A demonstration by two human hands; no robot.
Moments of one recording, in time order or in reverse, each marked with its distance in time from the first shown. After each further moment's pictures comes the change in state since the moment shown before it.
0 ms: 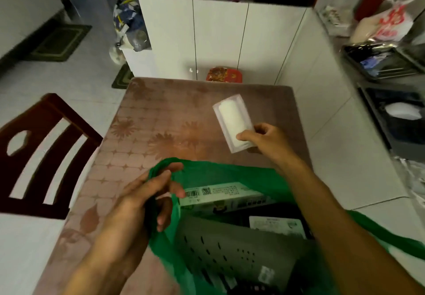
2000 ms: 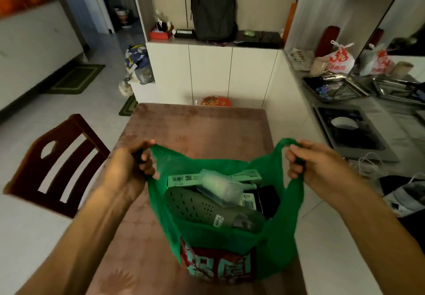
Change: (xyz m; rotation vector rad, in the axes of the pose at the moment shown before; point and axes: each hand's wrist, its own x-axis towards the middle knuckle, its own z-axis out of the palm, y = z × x) left_hand -0.066 0.053 0.046 -0.231 0.251 -0.008; right_hand -0.225 -0.026 -0.145 0.404 -0.038 -0.107
